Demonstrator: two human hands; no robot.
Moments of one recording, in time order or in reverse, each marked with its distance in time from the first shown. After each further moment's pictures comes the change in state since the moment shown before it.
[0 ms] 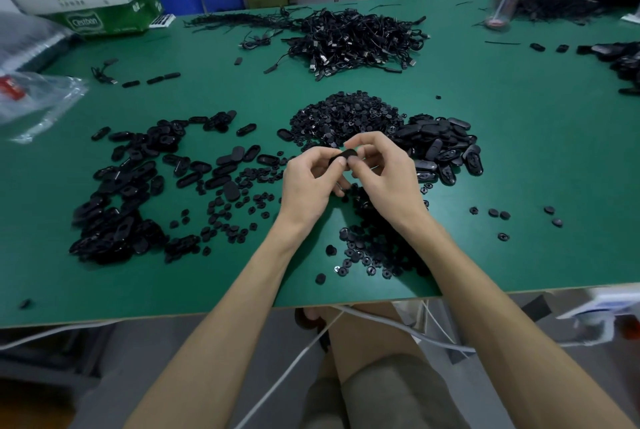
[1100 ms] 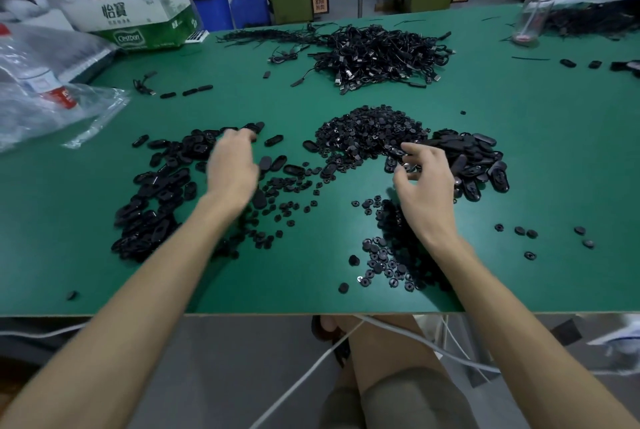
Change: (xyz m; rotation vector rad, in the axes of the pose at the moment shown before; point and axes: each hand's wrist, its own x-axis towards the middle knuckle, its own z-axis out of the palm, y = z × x) left_hand 0.048 0.008 -0.125 1.046 0.199 -0.050; right_hand 0.005 0.011 -0.001 -0.167 0.188 0.085
